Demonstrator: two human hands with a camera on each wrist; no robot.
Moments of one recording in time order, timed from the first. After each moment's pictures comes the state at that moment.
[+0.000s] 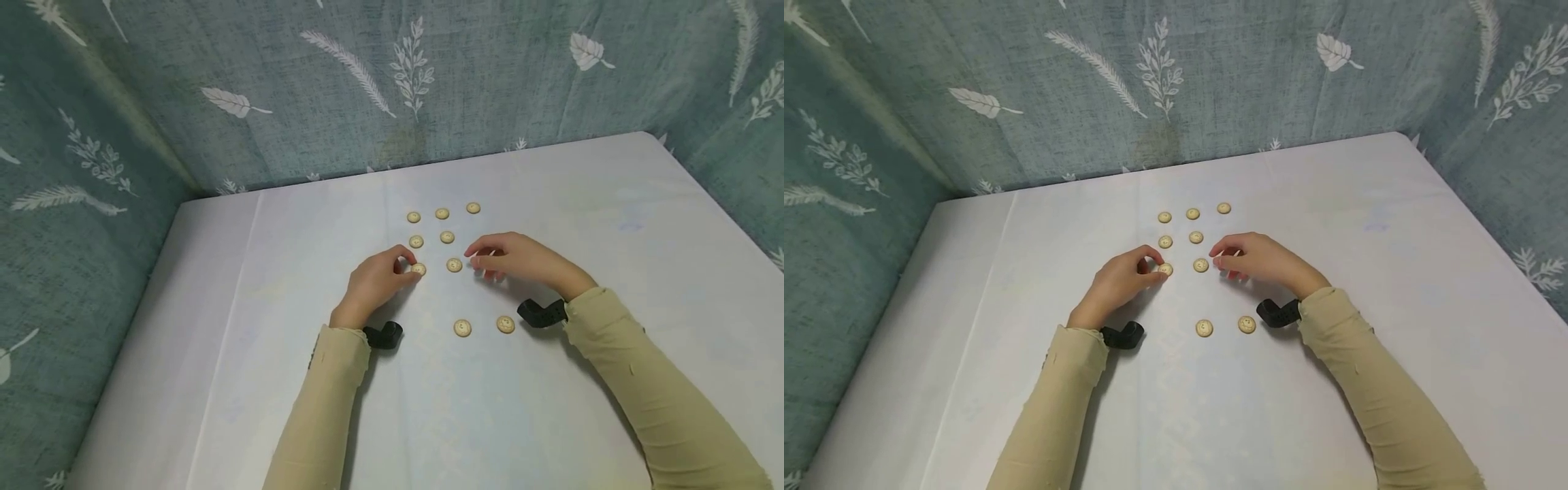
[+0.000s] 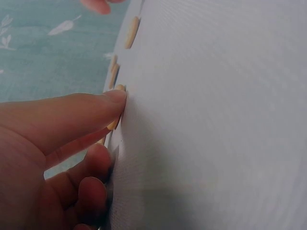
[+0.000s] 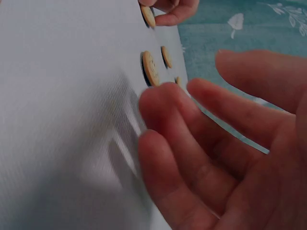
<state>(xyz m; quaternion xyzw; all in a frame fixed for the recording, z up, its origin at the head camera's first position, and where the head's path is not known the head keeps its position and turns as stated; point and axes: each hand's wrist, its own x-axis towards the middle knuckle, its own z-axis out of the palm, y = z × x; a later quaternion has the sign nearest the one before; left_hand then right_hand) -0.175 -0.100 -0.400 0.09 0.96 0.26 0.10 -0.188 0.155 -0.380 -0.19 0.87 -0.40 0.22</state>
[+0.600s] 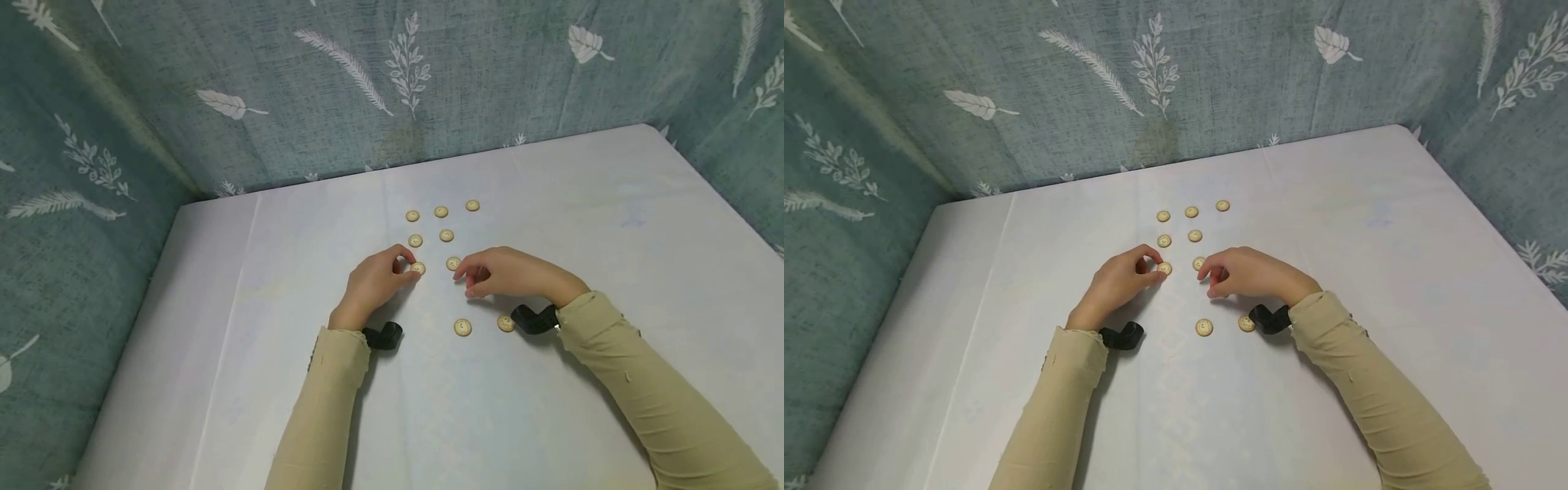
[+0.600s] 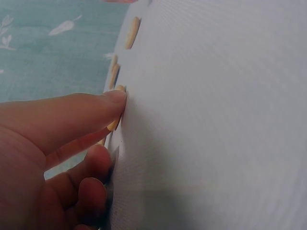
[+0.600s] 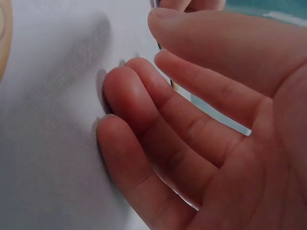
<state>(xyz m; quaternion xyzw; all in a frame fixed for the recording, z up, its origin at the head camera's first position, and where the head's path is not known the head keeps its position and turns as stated) -0.175 -0.098 -0.400 0.08 0.96 0.26 0.10 -0.173 0.139 -0.379 -0.30 0.87 -0.30 0.23</state>
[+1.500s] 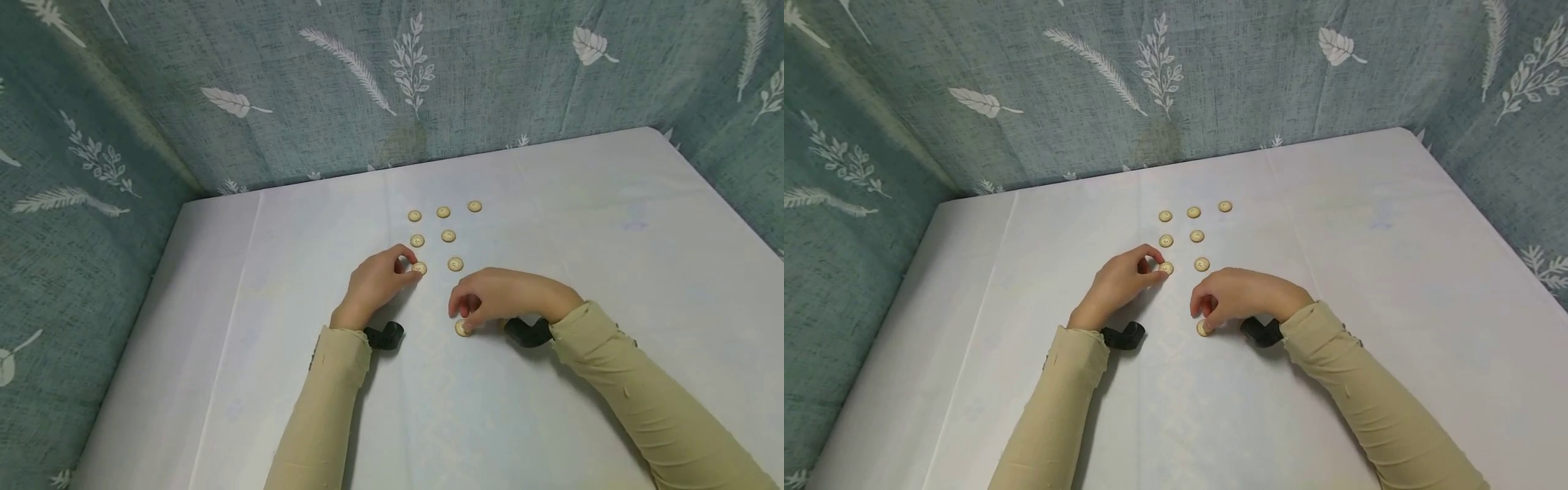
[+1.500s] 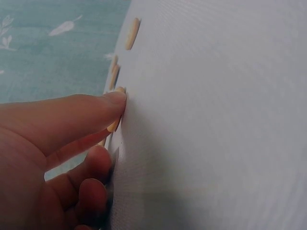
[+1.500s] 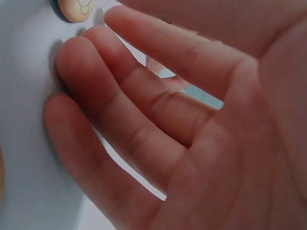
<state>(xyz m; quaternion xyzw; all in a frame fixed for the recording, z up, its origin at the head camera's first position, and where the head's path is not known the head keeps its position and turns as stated) -0.173 -0.099 -0.400 0.09 0.96 0.26 0.08 -0.153 0.121 -0.372 -0.35 0.85 -0.25 0.30</state>
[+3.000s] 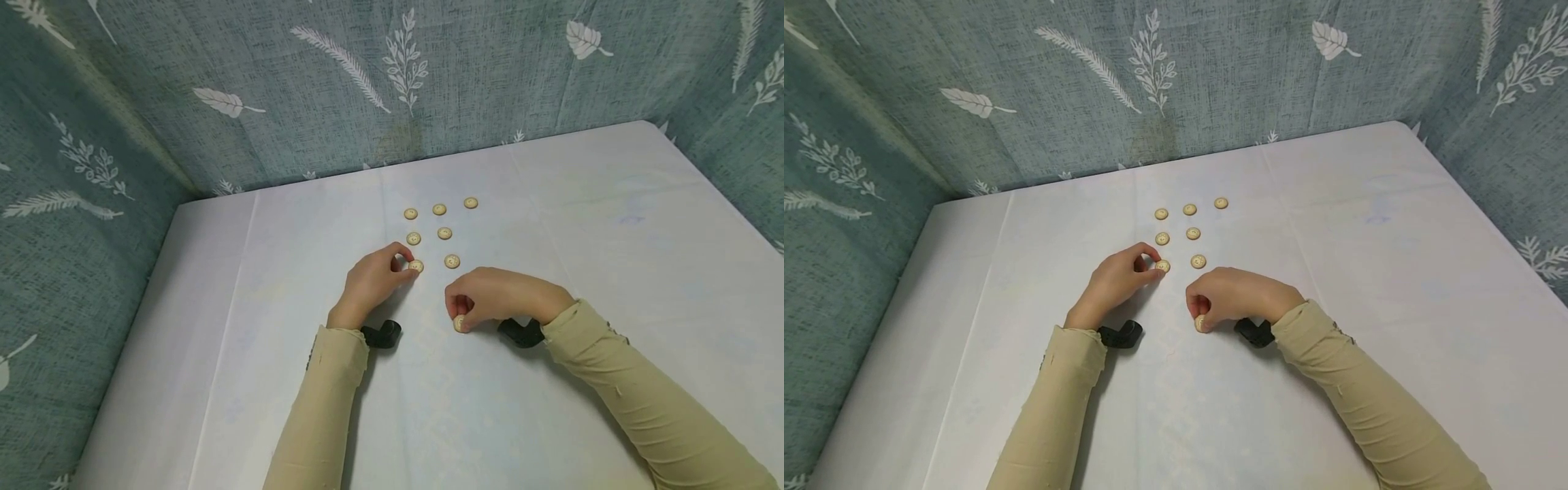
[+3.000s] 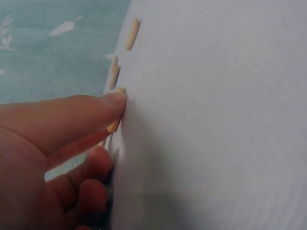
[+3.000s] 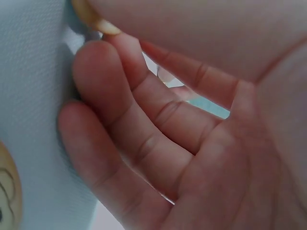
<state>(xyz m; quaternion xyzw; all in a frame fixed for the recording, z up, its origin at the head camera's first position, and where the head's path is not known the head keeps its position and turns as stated) -0.174 -0.097 -0.401 0.08 0.96 0.26 0.09 -0.148 0.116 -0.374 -0.36 0.87 -0.22 0.27</state>
